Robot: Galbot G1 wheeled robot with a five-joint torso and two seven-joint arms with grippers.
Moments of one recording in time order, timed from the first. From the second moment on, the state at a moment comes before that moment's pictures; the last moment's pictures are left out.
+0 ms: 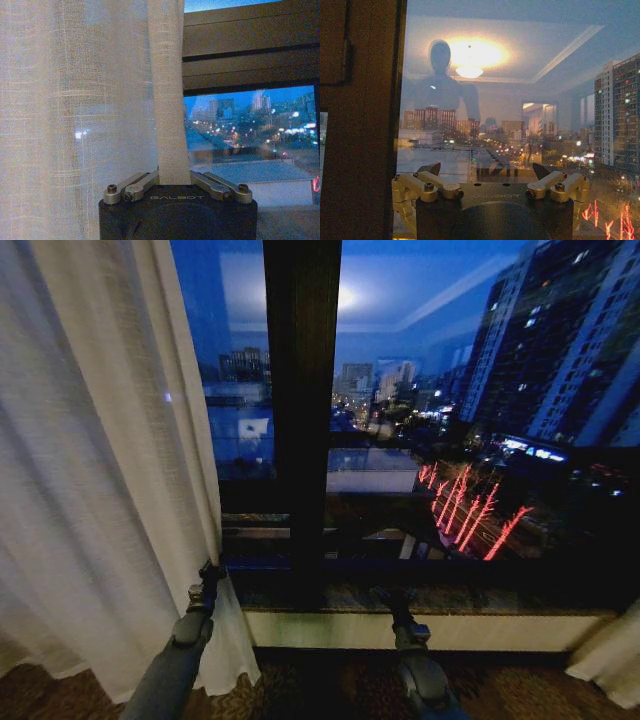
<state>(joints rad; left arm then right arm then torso) 0.93 -1.22 -0.43 -1.31 -0.26 -0.18 -0.07 -1.27 1.35 0.46 1.66 0.14 0.25 0.14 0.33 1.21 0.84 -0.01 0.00</state>
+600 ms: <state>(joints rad) 0.95 -1.21 -0.45 -1.33 -0.27 -0.19 -0.07 -1.27 1.35 0.46 1.66 0.14 0.25 0.14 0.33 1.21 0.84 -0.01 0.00</state>
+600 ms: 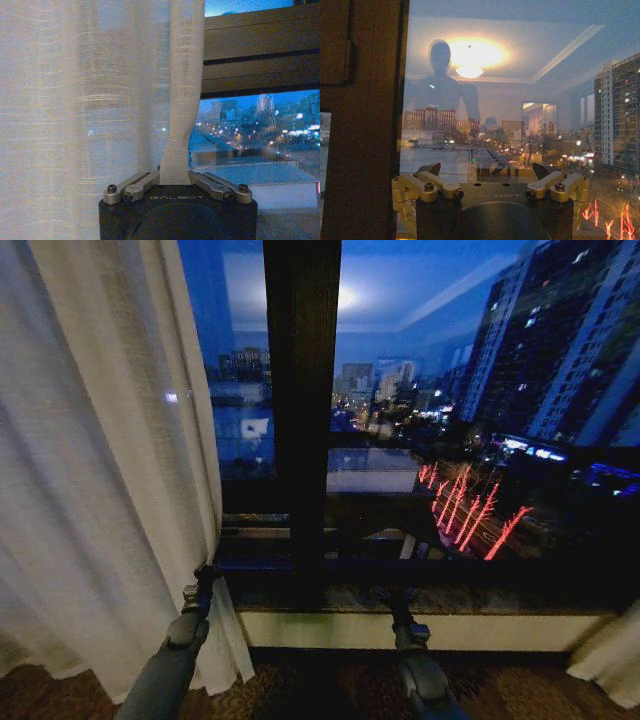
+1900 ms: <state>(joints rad) 0.97 -1.21 -0.46 -1.34 -0.28 -0.22 -0.07 -1.27 1.35 0.46 1.66 0.14 0.25 0.14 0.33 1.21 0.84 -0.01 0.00</state>
